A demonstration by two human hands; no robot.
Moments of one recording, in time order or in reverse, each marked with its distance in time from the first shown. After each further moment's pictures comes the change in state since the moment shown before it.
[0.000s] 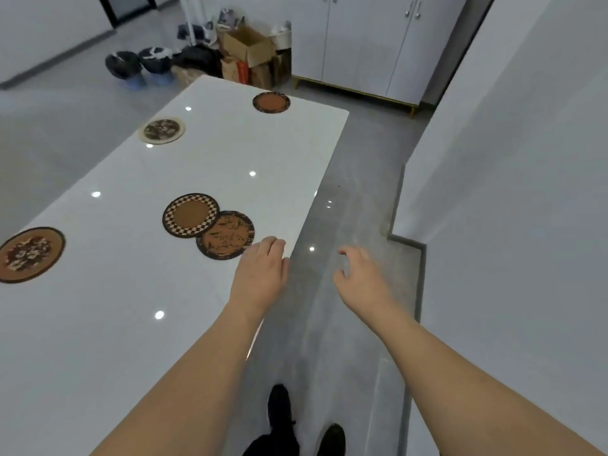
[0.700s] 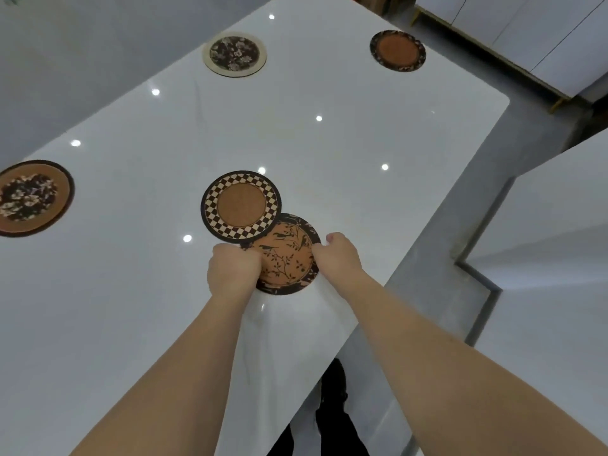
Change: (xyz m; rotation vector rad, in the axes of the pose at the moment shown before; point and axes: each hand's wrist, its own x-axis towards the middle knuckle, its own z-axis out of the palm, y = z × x) left_hand 0.106 -0.216 0.079 -0.486 0.001 -1.375; right_hand 0.263 -0.099 0.194 0.239 -0.469 0.263
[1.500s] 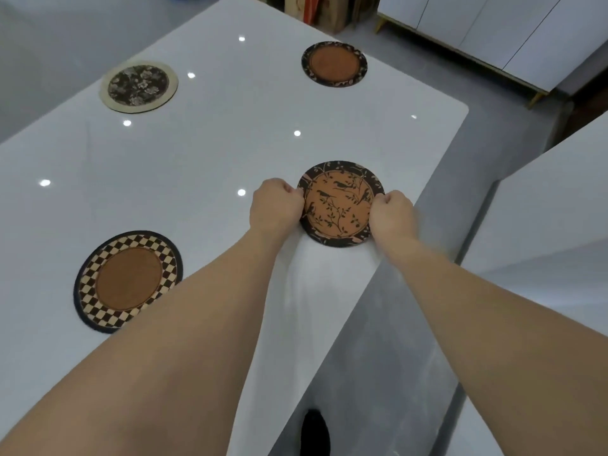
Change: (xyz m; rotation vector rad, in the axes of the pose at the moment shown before) left_hand 0.036 0.243 0.171 -0.045 -0.118 0.499; right_hand 0.181 0.020 -0.214 -0.039 0.533 -0.090
